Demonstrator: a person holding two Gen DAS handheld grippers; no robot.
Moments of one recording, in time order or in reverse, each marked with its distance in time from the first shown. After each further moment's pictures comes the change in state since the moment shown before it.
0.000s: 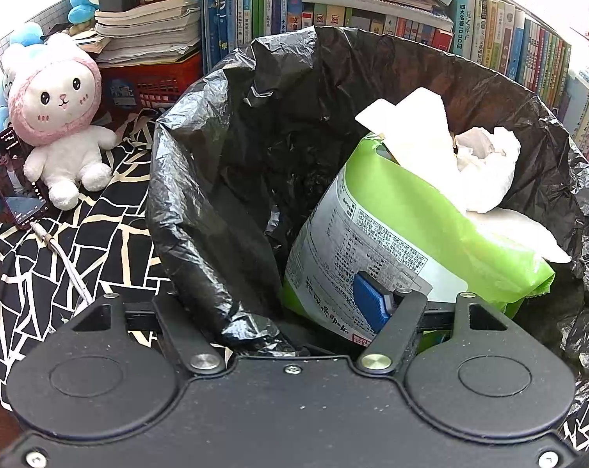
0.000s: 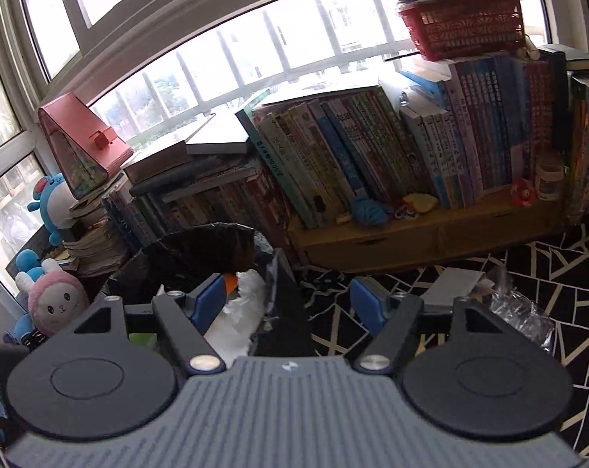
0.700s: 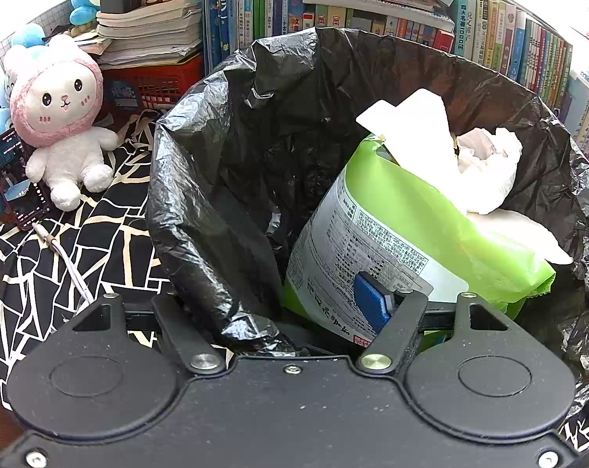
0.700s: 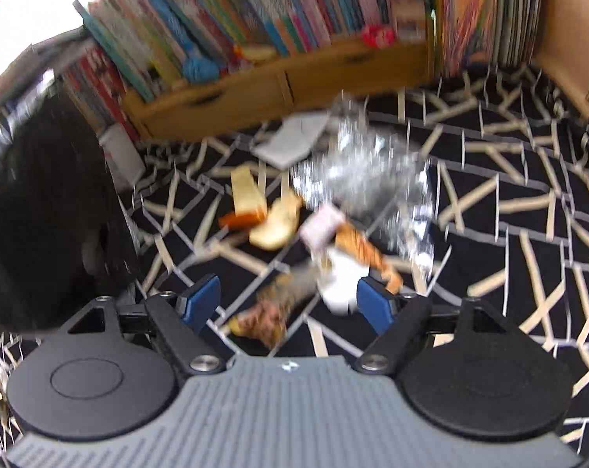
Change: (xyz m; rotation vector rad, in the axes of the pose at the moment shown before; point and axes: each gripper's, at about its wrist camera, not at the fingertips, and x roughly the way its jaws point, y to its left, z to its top) left arm -0.001 -0.001 -0.001 0.002 -0.004 0.007; right arm 0.013 -0.112 -0.117 0.120 0.258 -0.279
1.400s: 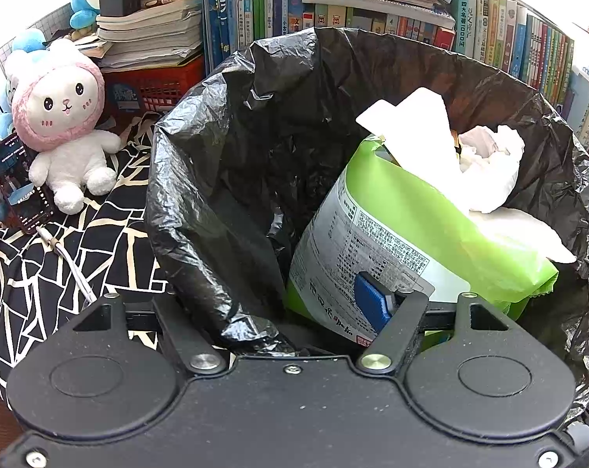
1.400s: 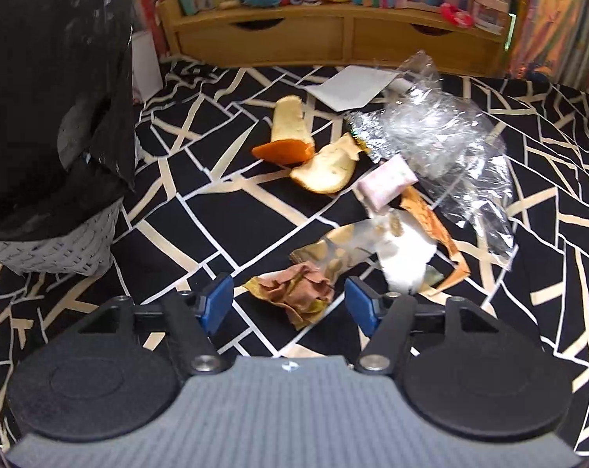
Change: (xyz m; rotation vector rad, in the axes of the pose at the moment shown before) left arm 0.000 -0.003 0.001 0.011 0.001 0.016; right arm 0.069 0.052 -0.037 -0.230 0.051 -0.063
